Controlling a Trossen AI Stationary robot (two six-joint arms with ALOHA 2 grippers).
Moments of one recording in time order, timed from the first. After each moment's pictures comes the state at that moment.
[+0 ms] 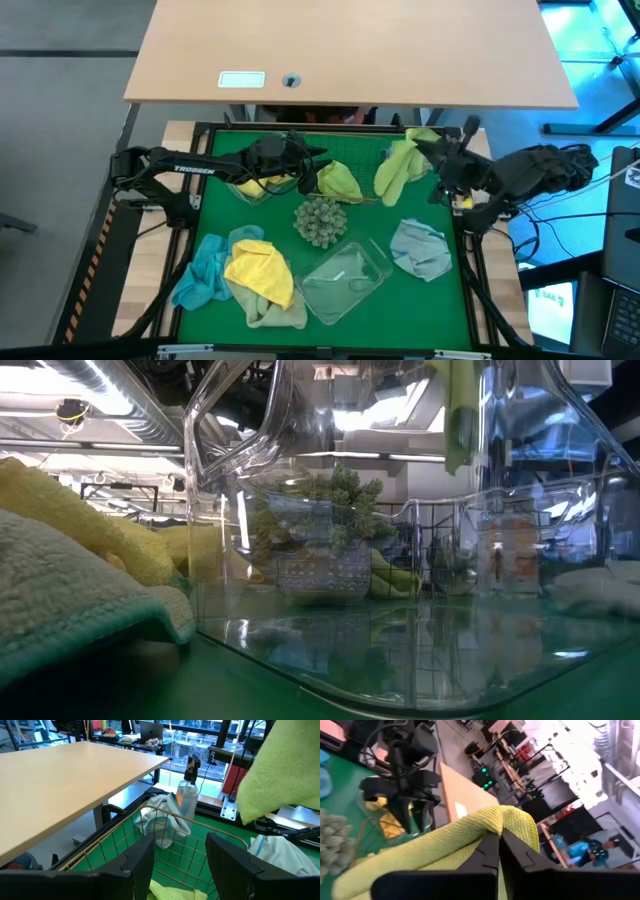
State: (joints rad) left arm 0.25 1.49 0.89 0.41 -0.13 -0.15; right arm 0.40 1.13 1.64 -0.82 0.95 -0.56
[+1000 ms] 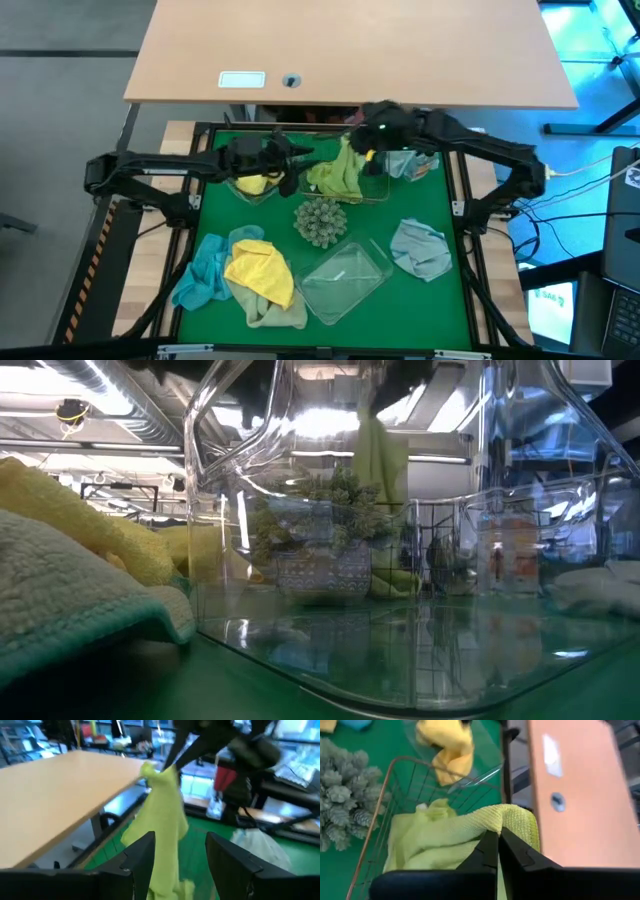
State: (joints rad) left arm 0.21 1.25 0.89 0.17 -0.11 -0.10; right arm -0.26 1.54 1.64 -0.85 0.14 -0.55
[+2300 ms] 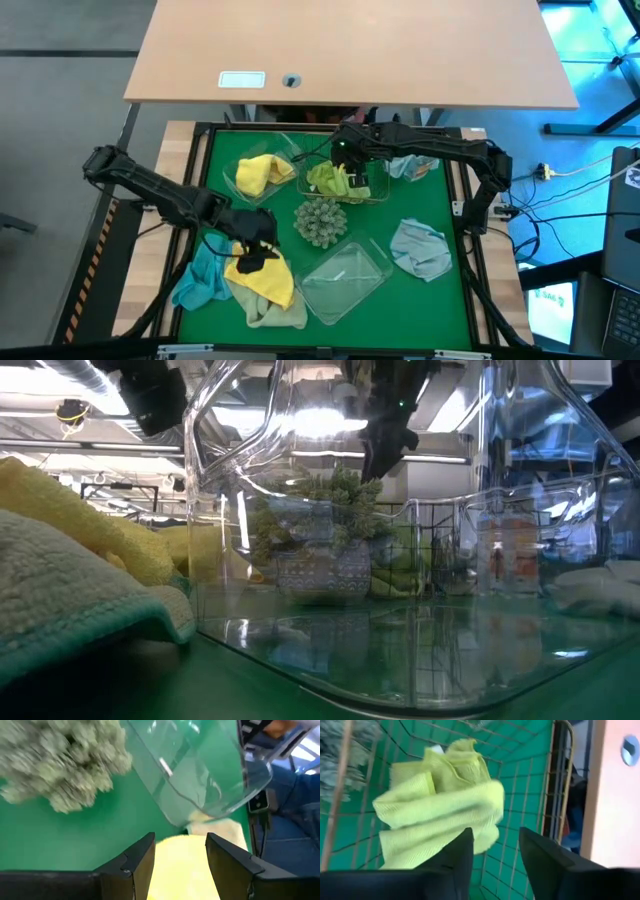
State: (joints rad) left arm -0.34 1.22 0.89 -0.46 -0.02 -0.55; right arm -0.25 1.79 1.64 -0.95 0.20 -0.50
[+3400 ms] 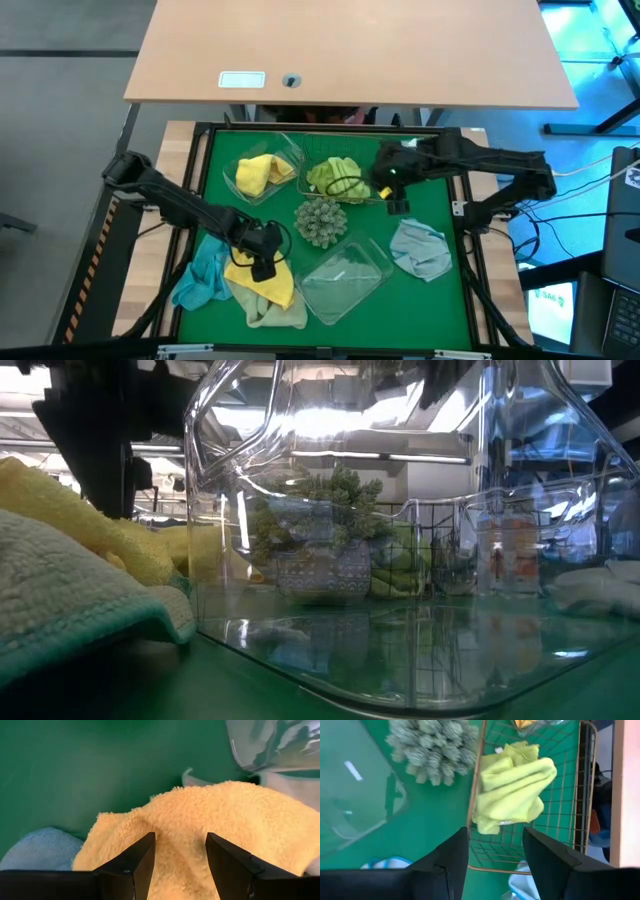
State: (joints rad) left arm -0.37 1.47 0.89 -0.59 -0.01 -0.81; right arm 0.00 1.47 1.64 -1.26 0.16 -0.21
